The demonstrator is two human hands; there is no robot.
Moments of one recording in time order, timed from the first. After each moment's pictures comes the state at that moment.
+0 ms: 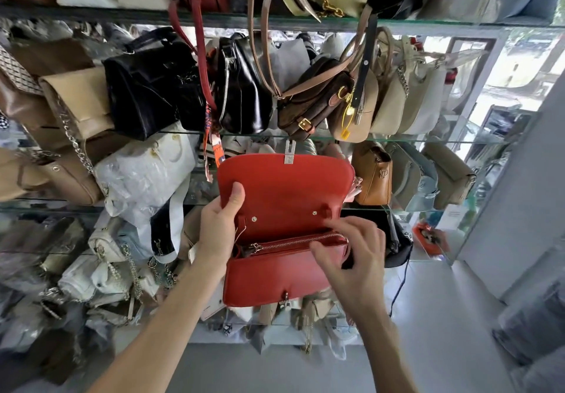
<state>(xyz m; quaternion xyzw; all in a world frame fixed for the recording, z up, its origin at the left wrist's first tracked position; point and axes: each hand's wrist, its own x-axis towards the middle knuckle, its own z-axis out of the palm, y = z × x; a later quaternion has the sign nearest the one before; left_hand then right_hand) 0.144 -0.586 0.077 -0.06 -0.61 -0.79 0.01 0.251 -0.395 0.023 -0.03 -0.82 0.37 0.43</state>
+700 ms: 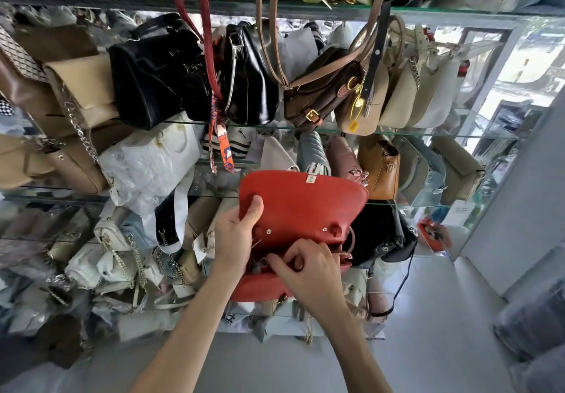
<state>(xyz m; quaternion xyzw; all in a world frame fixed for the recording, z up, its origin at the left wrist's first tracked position) 0.152 -0.577 0.043 -0.05 -0.61 -0.79 0.02 0.232 -0.451 0.004 -0.10 -0.91 0.36 0.20</state>
